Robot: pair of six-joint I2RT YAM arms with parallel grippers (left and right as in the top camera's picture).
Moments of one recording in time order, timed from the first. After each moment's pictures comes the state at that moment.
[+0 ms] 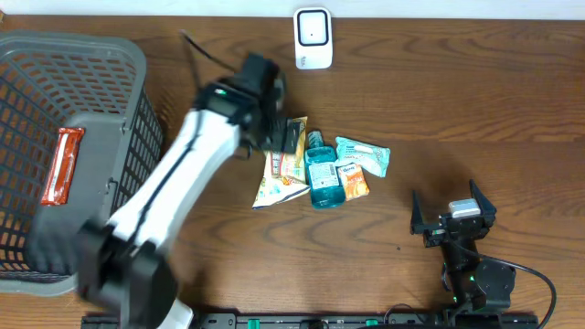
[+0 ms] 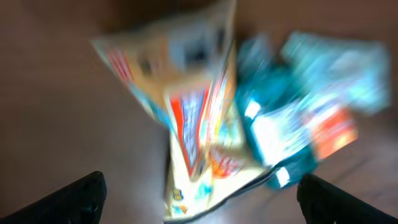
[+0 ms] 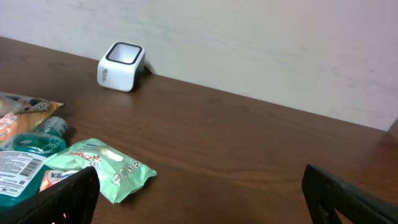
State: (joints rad) left arm -0.40 1.71 1.51 -1.00 0.13 -0.23; right arm -0.01 0.01 0.01 -0.06 -0.14 -0.18
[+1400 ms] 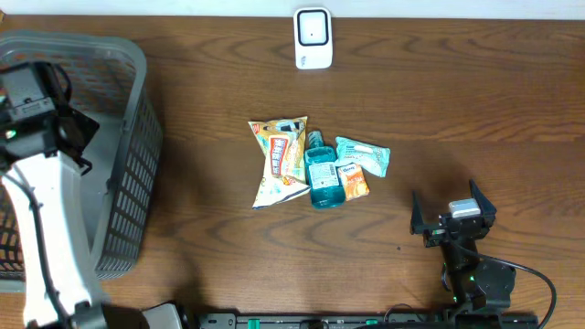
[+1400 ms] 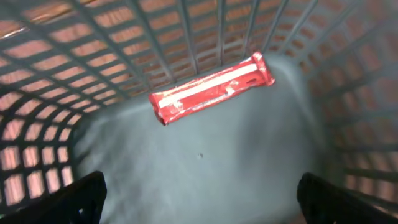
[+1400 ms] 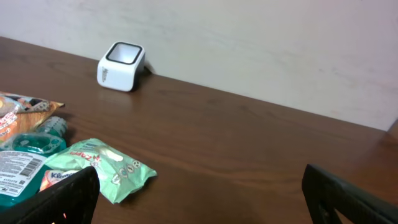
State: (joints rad) left arm 0.36 1.45 1.42 -1.06 -0.43 -0.64; right arm -0.01 0.01 0.01 -0.06 -0.14 -0.18
